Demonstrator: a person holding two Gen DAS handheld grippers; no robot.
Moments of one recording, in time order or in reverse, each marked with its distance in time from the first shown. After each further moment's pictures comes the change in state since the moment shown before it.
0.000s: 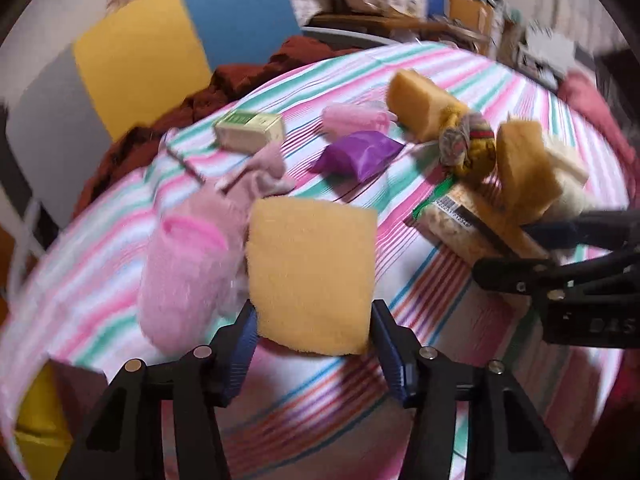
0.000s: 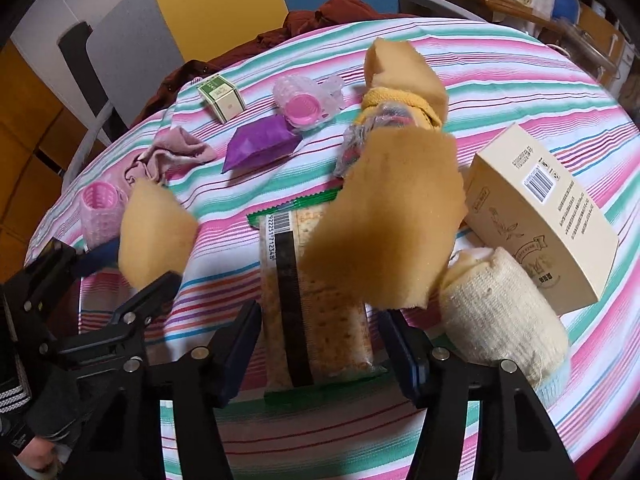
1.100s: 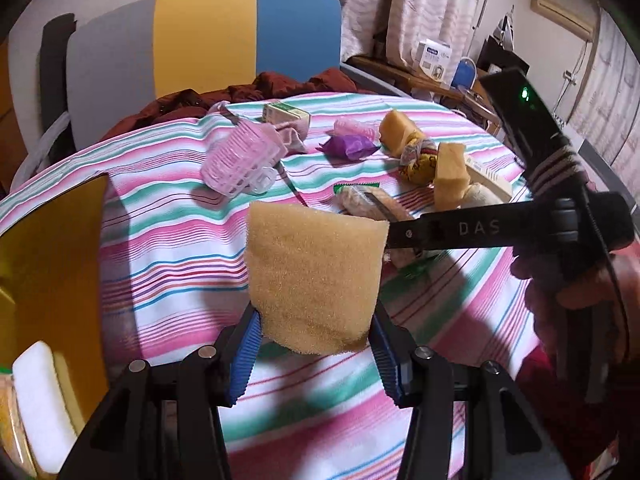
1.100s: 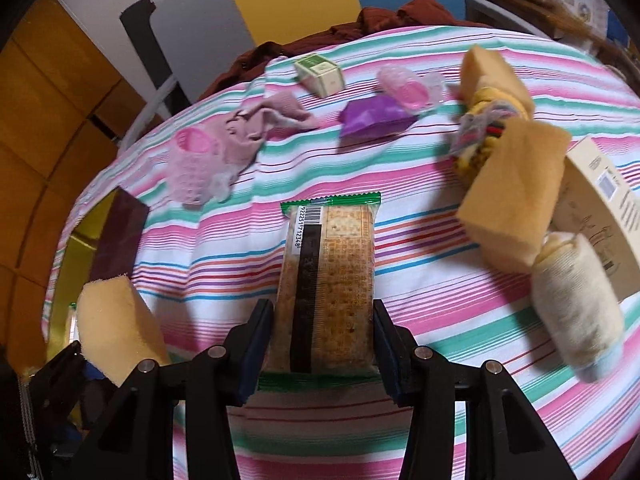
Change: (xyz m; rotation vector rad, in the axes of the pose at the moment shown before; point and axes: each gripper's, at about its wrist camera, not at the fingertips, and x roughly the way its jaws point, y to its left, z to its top) left arm -0.088 -0.003 -0.100 -0.258 -0.138 -0.091; right arm -0.015 0.045 -0.029 -0.117 0.009 0.207
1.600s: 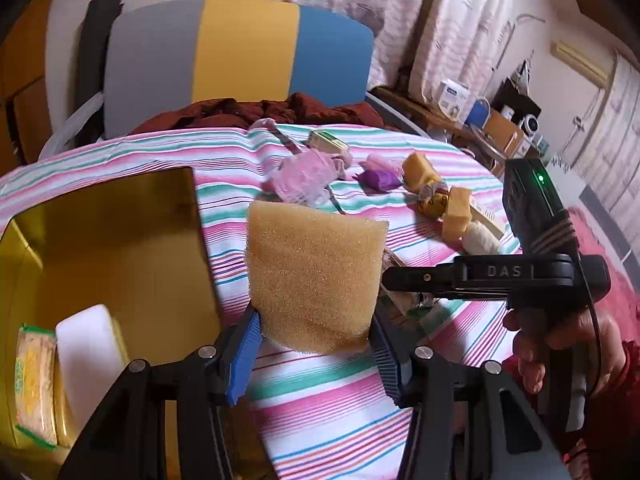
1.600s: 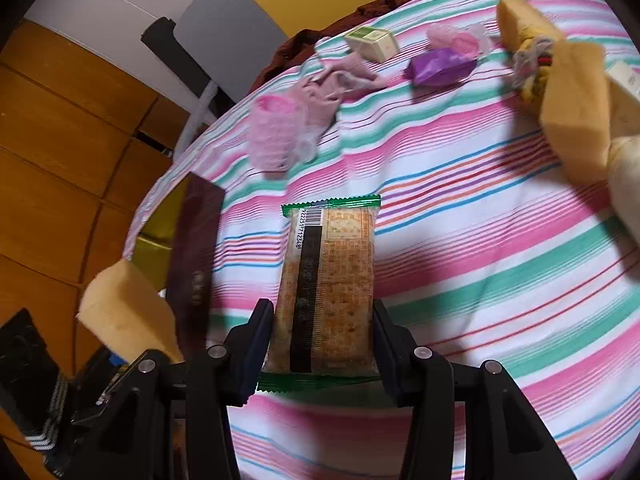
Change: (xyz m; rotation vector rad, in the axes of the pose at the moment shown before) left arm -0.059 0.050 -0.016 -0.133 -0.074 -0.021; right arm 0.000 0.040 -0.032 0.126 0.036 0.260
